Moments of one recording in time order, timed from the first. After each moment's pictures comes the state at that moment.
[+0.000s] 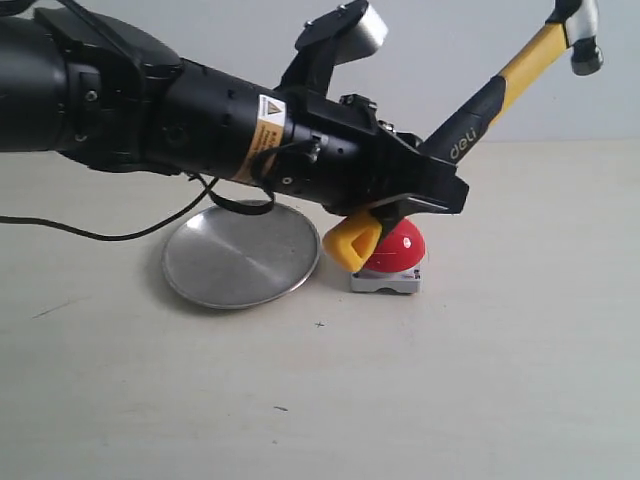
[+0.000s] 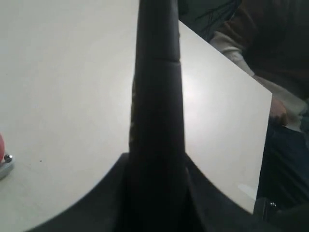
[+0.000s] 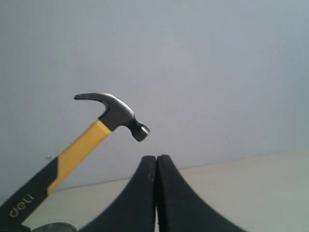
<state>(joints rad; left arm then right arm) -0.75 1.73 -1.23 1.78 -0.57 -2.03 -0.16 0.26 -0.37 0.55 0.21 -0.29</state>
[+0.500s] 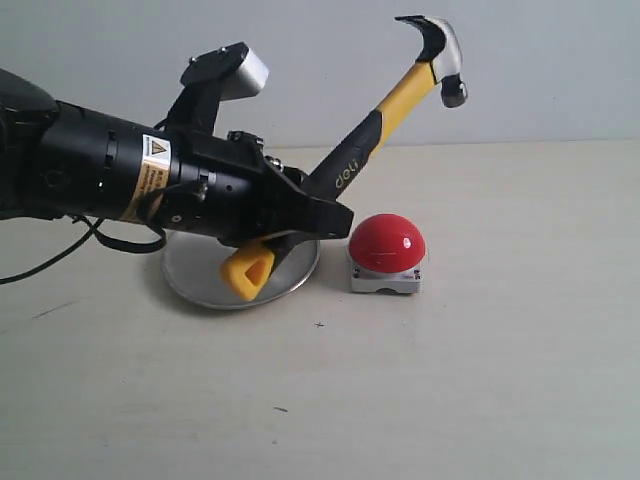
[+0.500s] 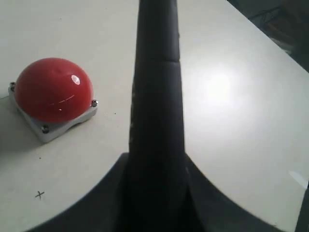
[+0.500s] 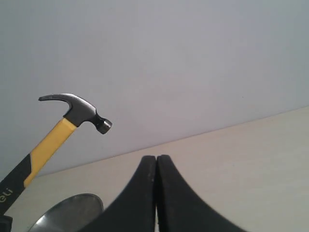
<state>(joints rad) -0.64 1.58 -0.98 1.78 -0.48 -1.99 -0.16 0.23 -0.31 0.62 0.28 -0.26</state>
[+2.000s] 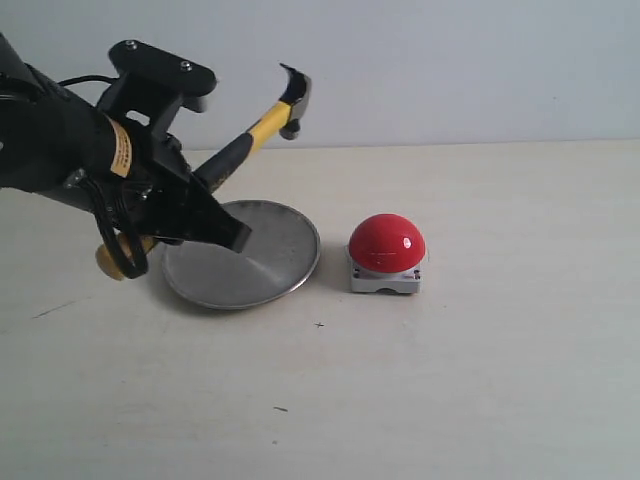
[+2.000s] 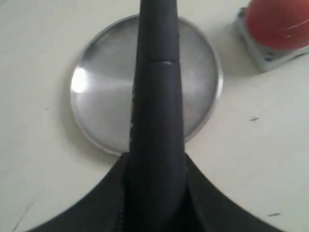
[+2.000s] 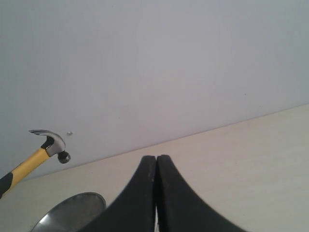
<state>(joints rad) -0.71 1.53 -1.05 0.41 0.57 -0.40 -0.16 0.23 -0.31 0.63 0.29 -0.26</state>
